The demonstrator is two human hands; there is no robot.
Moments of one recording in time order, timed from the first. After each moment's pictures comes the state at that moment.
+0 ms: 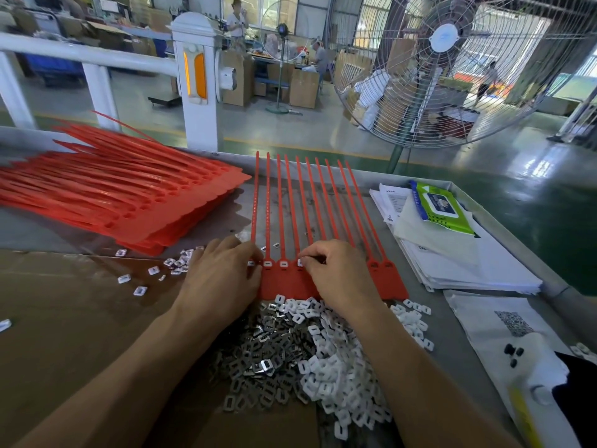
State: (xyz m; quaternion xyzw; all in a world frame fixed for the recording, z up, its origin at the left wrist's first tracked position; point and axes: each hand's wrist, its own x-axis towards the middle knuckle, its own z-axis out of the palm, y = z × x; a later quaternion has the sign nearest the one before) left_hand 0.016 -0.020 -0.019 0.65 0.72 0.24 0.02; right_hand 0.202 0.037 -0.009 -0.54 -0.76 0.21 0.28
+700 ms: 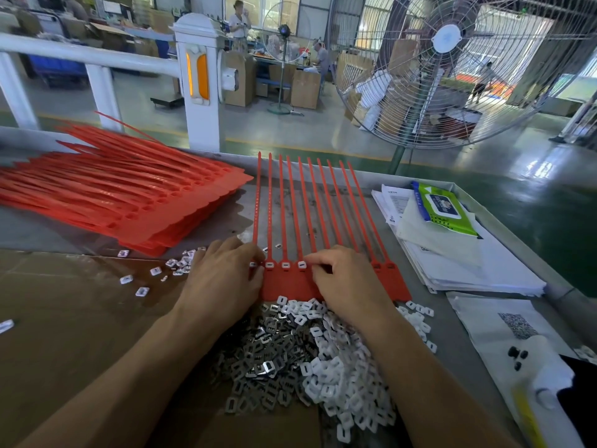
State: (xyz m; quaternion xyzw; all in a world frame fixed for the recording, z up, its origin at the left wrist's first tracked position) left_hand 0.014 -0.020 -0.021 0.65 0.72 0.24 0.02; right_hand 0.211 0.028 -0.008 -0.51 -0.80 0.18 0.25
